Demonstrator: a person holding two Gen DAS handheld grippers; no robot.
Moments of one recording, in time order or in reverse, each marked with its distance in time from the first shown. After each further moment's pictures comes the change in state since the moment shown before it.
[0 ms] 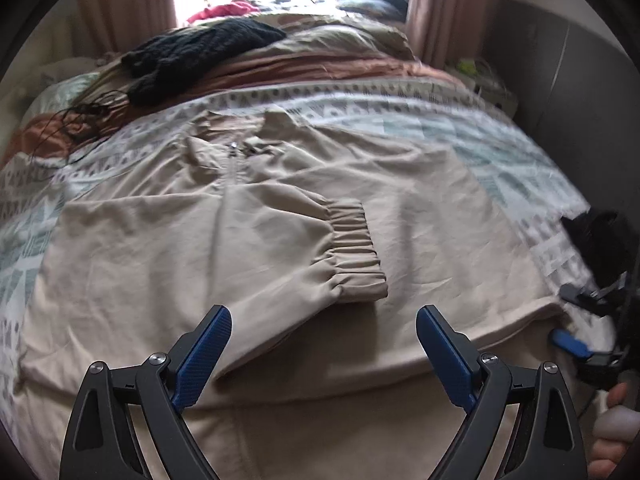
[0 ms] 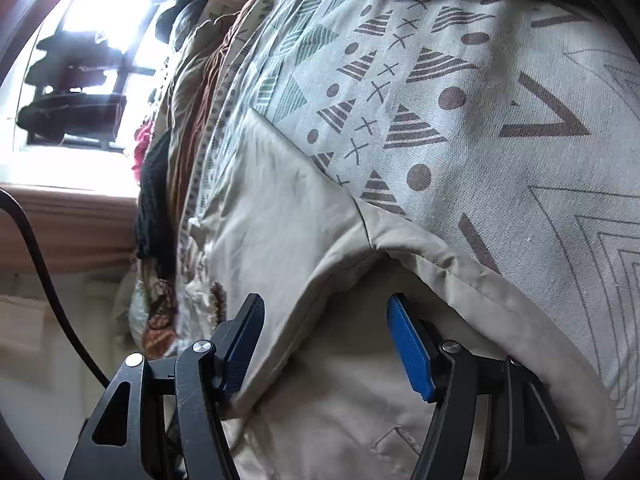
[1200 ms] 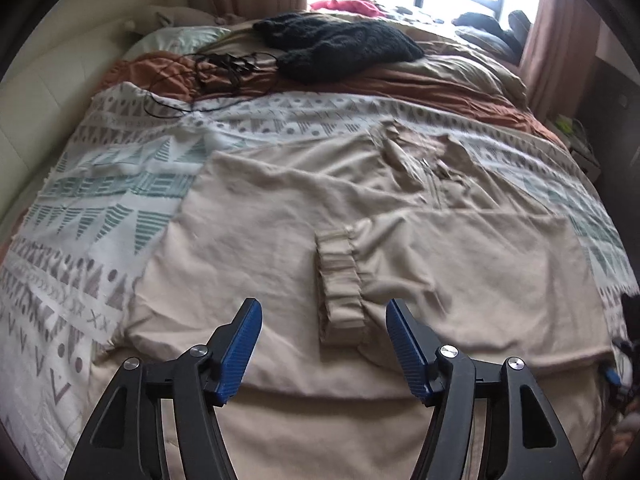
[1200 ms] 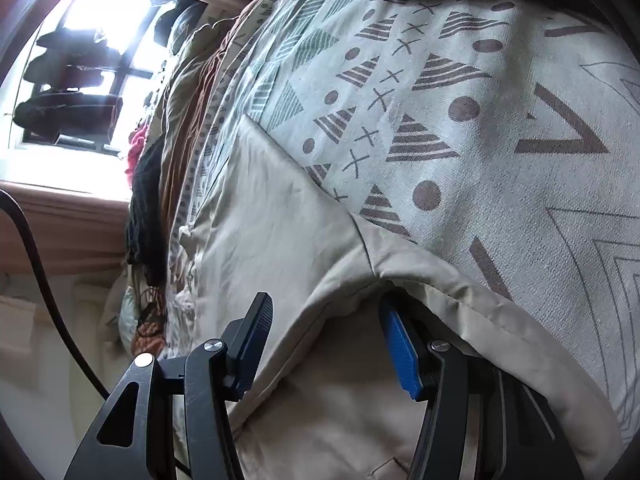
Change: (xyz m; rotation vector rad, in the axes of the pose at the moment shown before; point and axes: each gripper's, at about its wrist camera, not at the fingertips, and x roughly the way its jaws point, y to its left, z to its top) left arm -0.060 0.183 -0.026 -0.287 -0.015 0.182; right arm 0.014 0.001 0.009 -0.022 -0.030 -0.037
